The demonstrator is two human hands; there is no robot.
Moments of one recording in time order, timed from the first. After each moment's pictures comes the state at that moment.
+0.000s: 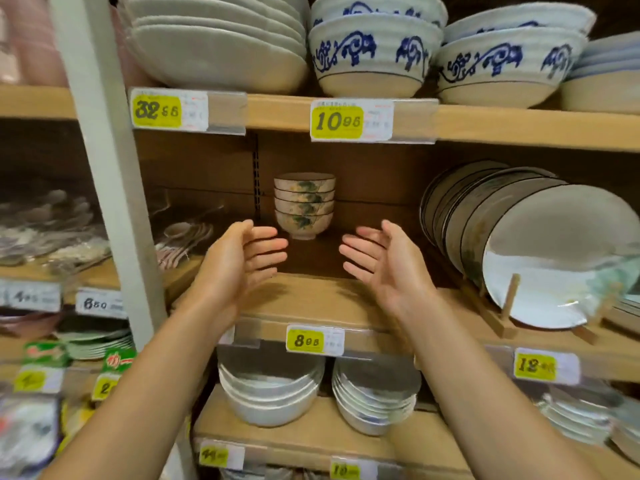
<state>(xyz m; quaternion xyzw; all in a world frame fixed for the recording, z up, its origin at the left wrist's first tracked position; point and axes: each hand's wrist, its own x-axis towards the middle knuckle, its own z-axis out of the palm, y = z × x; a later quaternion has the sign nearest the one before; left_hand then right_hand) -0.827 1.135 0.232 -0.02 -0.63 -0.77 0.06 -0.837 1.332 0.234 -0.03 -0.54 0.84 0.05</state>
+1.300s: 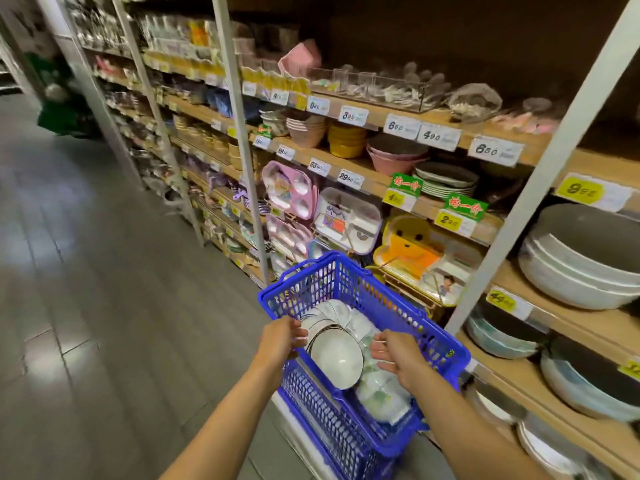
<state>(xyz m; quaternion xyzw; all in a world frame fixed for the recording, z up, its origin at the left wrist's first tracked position) -0.491 0.796 -0.043 0.44 -0.56 -0.70 0.10 -0.618 0.959 -0.088 -0.11 -0.74 0.58 -0.32</state>
